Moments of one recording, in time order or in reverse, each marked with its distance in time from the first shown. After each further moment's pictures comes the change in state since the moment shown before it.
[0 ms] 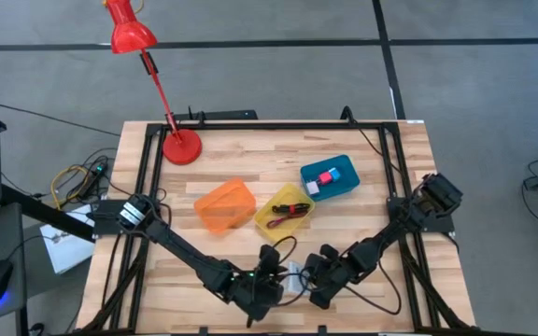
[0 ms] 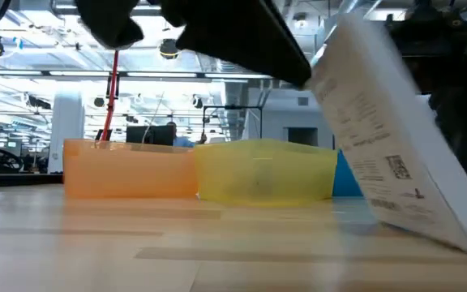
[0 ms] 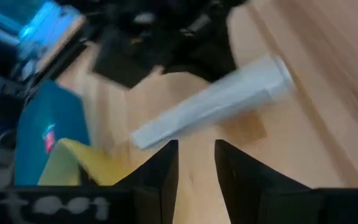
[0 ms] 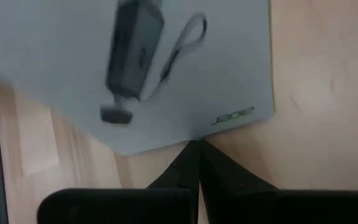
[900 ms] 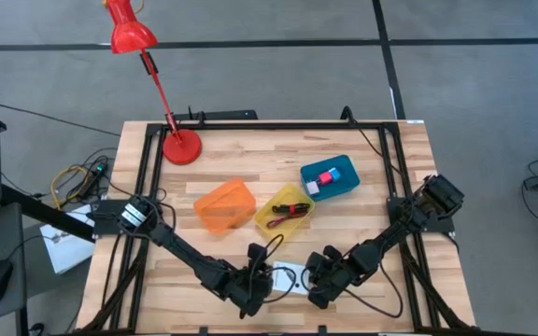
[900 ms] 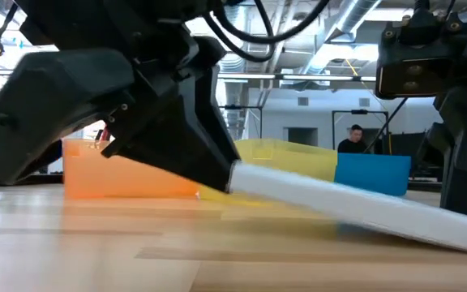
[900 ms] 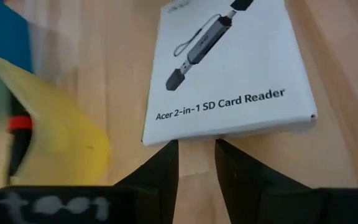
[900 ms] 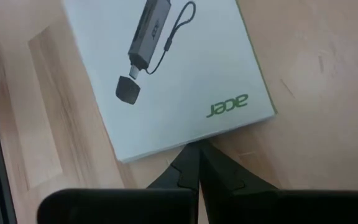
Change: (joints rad) left arm -0.009 0.012 -0.165 0.006 0.061 -0.239; right arm 0.048 0.000 0.000 -0.044 -0.001 0.144
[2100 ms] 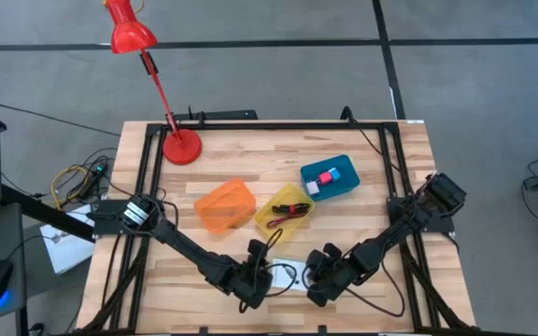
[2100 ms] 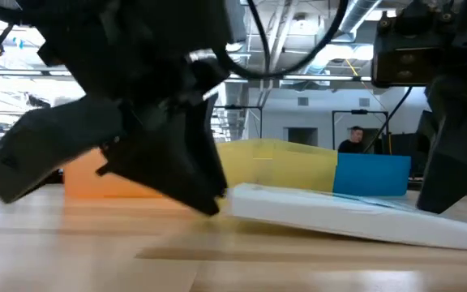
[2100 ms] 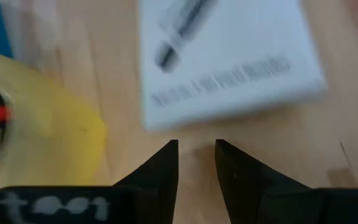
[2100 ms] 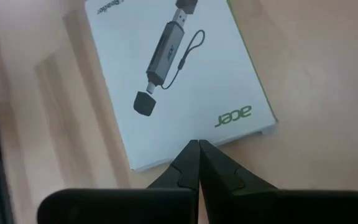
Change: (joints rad) left arm 0.028 0.002 -0.002 -0.092 0.065 0.058; right arm 0.010 -0.016 0.007 -0.010 0.058 0.011
